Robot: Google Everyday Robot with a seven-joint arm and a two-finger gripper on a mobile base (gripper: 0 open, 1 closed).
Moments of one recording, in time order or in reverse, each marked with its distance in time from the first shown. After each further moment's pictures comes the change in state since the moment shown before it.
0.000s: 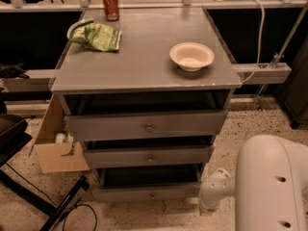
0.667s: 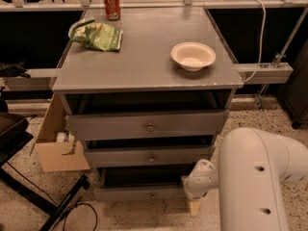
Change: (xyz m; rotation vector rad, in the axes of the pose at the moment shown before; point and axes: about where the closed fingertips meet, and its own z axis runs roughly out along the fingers) arm -0.058 -0.064 -0.003 0.137 -0.017 -0.161
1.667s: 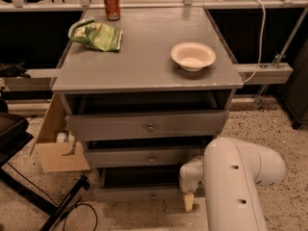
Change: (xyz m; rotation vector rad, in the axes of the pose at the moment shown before) arm -0.008 -0.043 0.064 -0.054 -0.020 0.010
